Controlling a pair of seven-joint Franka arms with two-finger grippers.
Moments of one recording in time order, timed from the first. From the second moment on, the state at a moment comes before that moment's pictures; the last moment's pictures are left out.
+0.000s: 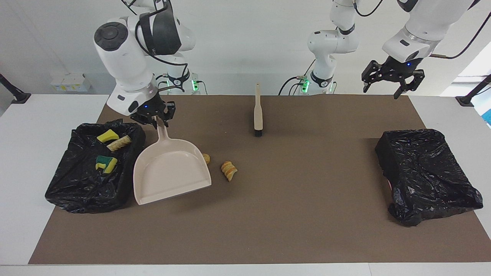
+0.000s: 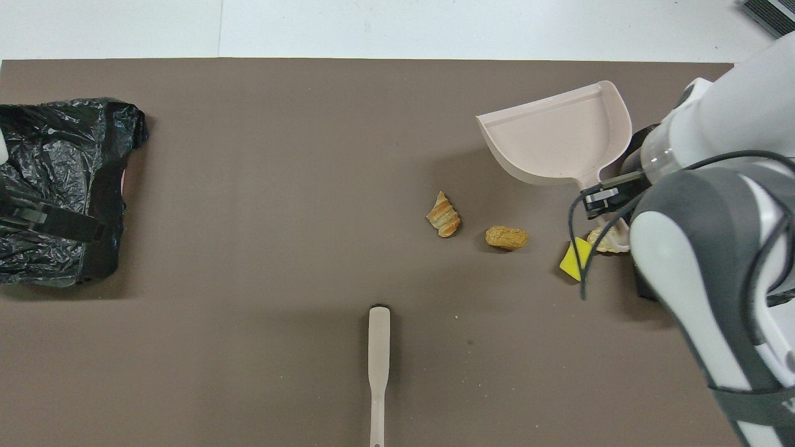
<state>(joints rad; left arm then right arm) -0.06 -0.04 -0.05 -1.52 -0.02 1.46 0.23 0.07 0.13 0.15 -1.58 0.00 1.62 0.06</state>
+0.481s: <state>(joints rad) -0.06 -0.04 -0.05 -1.52 -0.02 1.46 0.23 0.36 0.20 0.15 -1.61 0.00 1.80 0.49</state>
